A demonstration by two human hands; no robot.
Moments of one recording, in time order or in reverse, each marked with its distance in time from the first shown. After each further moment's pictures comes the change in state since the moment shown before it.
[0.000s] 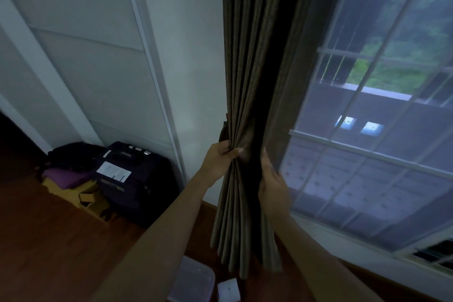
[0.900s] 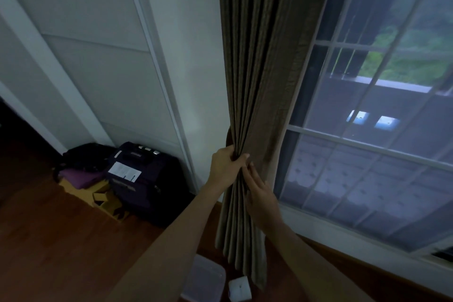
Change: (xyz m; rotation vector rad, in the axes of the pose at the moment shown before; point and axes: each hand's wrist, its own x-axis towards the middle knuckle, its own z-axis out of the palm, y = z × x) left_hand -0.013 -0.001 0.007 0.406 0.182 0.093; right_hand -0.013 -0.007 0.035 0.069 -0.238 -0.115
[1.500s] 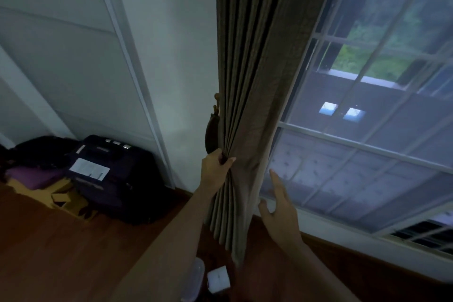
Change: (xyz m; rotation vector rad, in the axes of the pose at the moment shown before) left_hand 0.024 -0.052 0.043 0.032 -0.033 -0.097; right_hand -0.043 0.041 -0.030 0.107 0.212 0.282
